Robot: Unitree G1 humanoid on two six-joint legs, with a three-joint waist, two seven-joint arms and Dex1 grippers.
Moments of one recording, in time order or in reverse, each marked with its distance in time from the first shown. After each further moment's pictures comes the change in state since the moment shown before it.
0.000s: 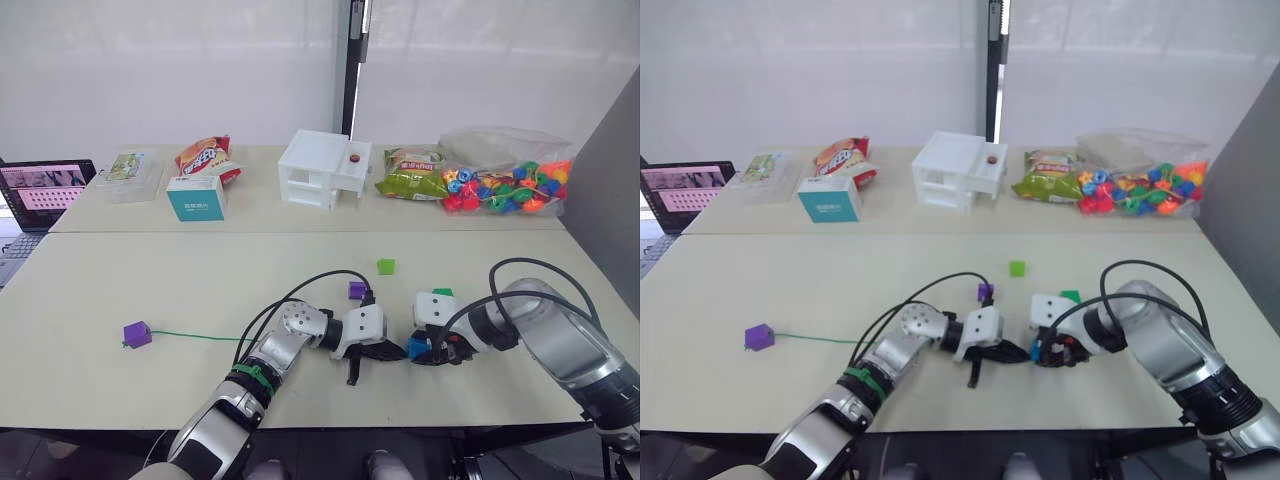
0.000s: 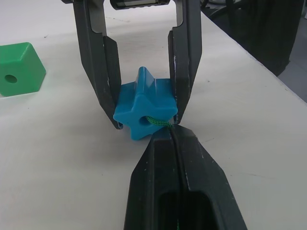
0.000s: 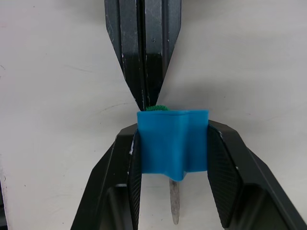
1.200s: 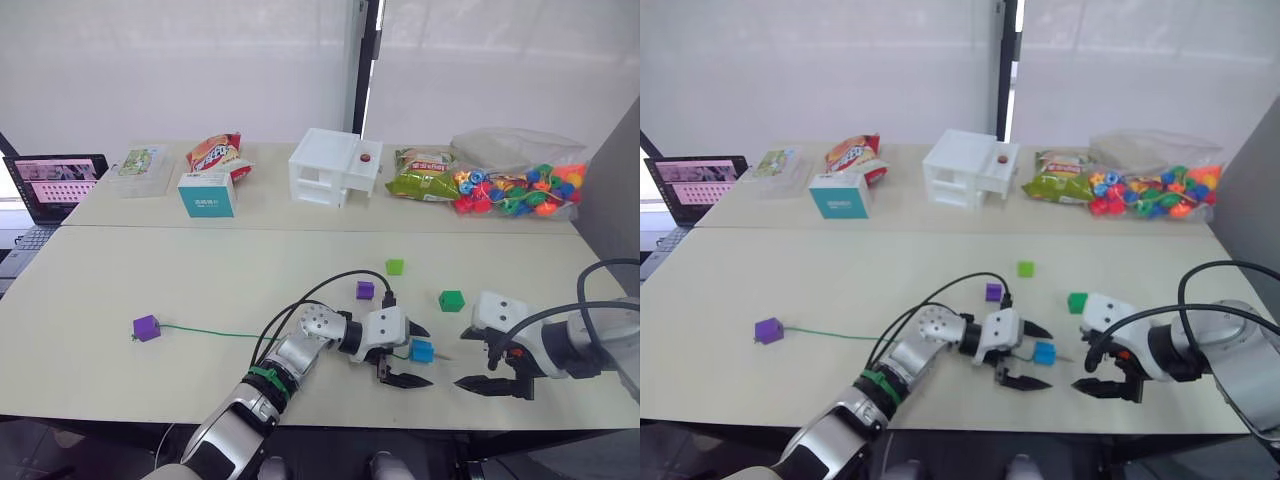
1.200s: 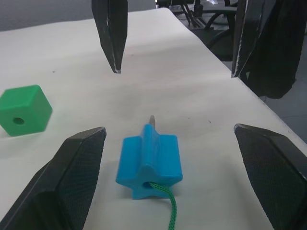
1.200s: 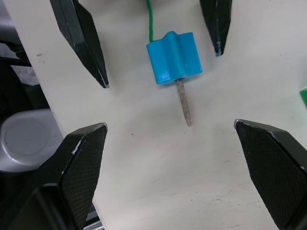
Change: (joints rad) left arm -0.011 -0.085 -0.040 0.011 0.019 -0.006 0.066; right arm 0.372 -0.228 -0.435 -0.339 0.258 0.253 -0.135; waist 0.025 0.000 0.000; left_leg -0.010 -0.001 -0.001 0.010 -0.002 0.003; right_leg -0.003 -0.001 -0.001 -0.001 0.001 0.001
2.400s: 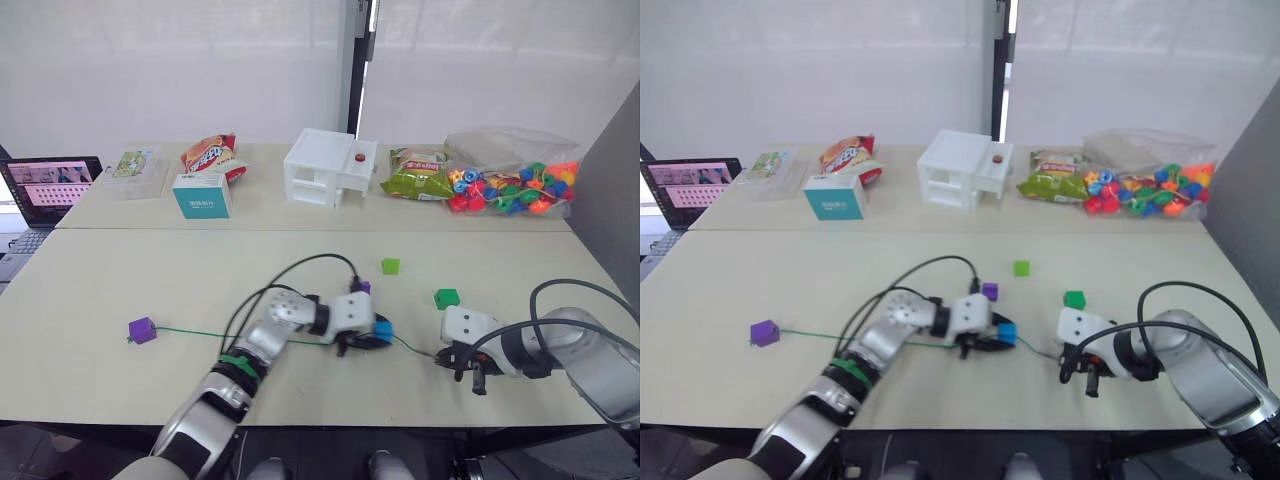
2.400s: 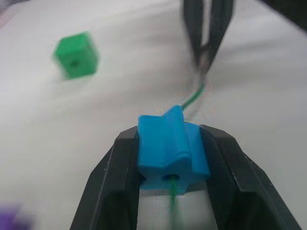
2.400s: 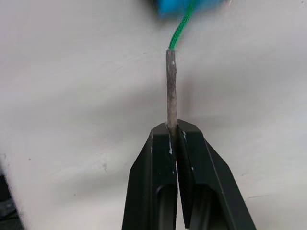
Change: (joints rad) left arm -0.008 0.220 0.080 -0.070 0.008 -0.027 0.012; right arm -0.113 0.078 0.280 0.191 -0.141 -0.248 -0.056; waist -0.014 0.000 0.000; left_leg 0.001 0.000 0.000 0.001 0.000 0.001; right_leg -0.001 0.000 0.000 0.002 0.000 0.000
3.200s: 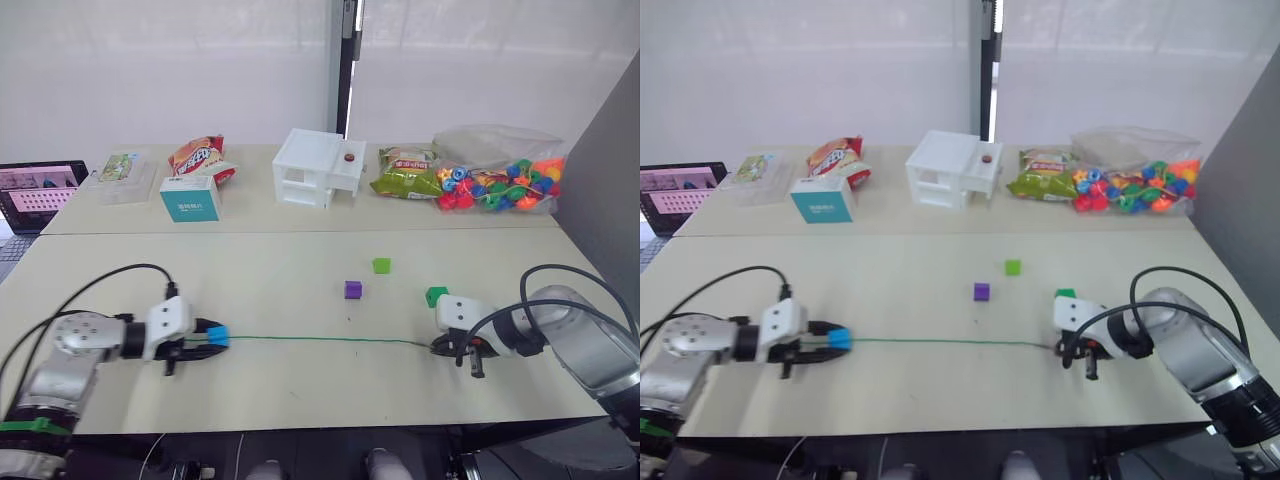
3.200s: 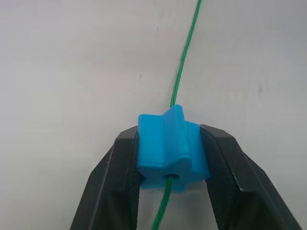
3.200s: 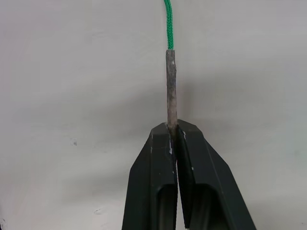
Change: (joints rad) left arm 0.477 0.736 0.410 -0.267 -0.260 0.072 -0.198; right arm -0.172 0.058 0.097 0.195 -0.059 -0.148 0.131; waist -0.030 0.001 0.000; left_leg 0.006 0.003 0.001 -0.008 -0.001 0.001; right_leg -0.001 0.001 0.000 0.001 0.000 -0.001
